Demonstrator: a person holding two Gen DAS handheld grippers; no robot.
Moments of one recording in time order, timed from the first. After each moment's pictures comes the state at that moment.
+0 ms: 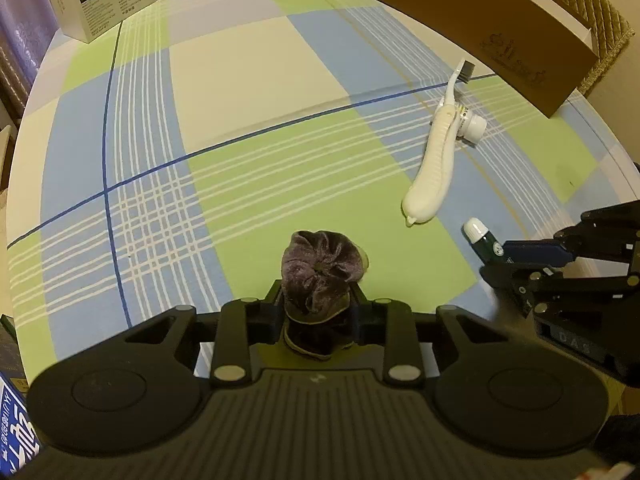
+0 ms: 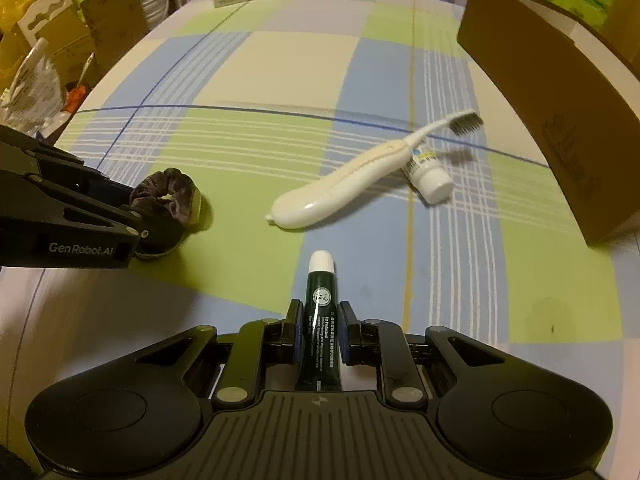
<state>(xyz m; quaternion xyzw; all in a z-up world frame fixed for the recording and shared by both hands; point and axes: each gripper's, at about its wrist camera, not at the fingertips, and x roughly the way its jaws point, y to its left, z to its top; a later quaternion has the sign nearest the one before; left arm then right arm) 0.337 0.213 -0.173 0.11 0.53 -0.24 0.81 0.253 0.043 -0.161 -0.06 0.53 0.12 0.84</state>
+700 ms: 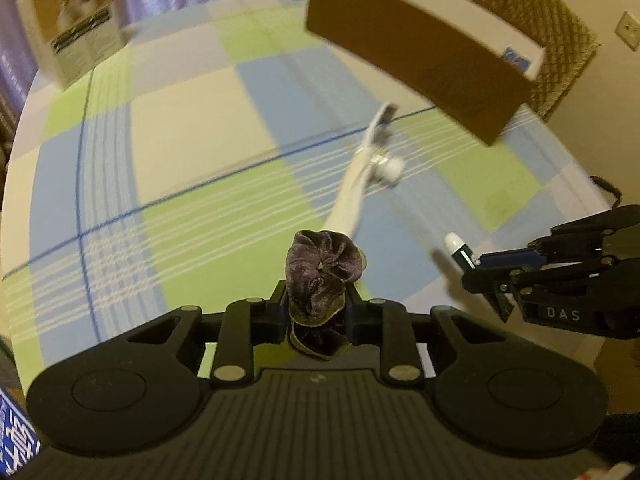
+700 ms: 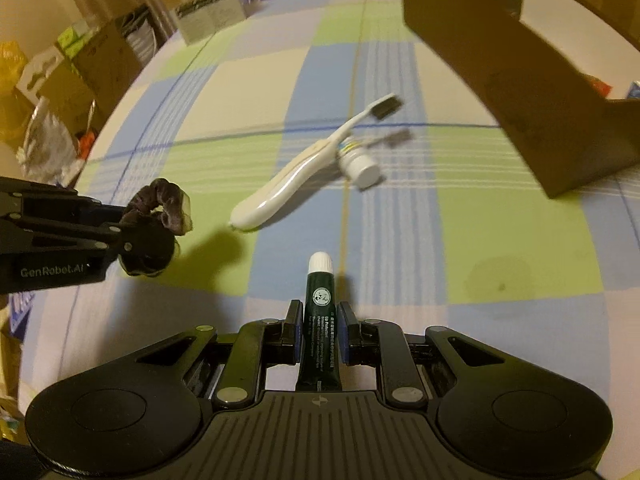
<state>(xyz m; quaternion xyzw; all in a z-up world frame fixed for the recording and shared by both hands) 0.314 0.166 -0.121 0.10 0.50 -0.27 0.82 0.247 -0.037 -0.120 0.04 0.53 0.13 0.84</state>
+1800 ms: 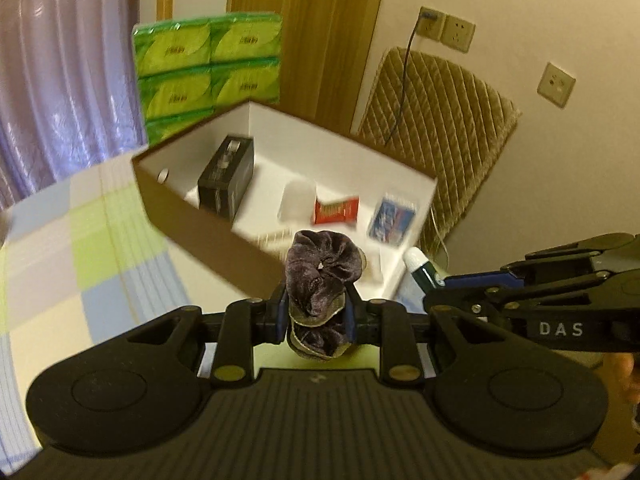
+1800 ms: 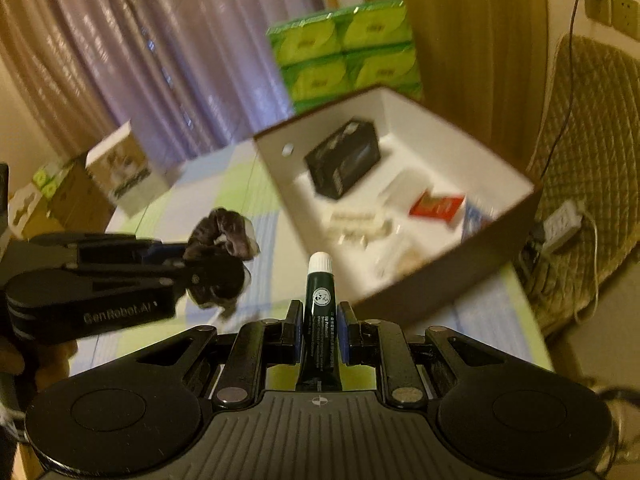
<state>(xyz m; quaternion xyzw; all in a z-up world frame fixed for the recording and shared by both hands) 0.374 -0.046 -0.035 0.08 0.37 -0.38 0.84 0.310 -0.213 -0.004 0.12 0.41 0.07 0.90</state>
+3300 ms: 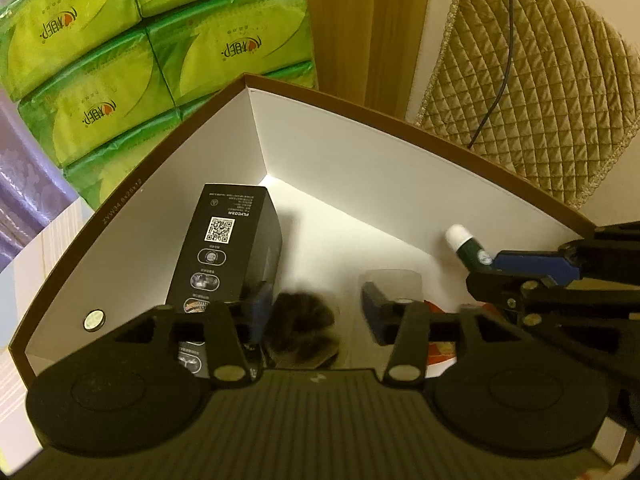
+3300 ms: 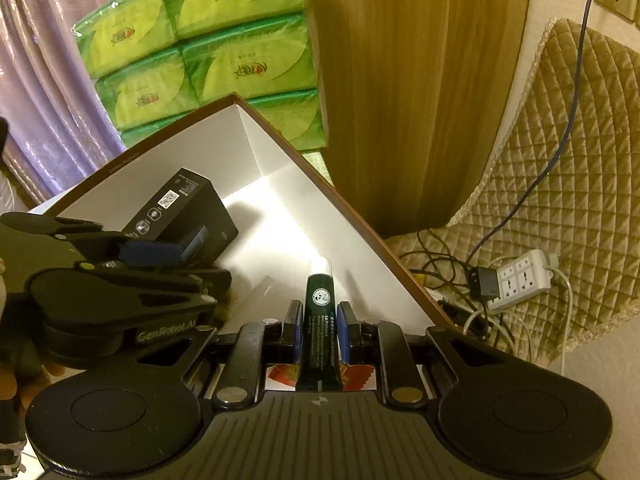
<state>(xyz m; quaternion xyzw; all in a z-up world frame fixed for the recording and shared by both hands) 0.598 -0.226 -0.131 0.19 0.45 -0.32 0.81 0.541 -0.316 -0.092 0.08 0.47 -0.03 0.88</state>
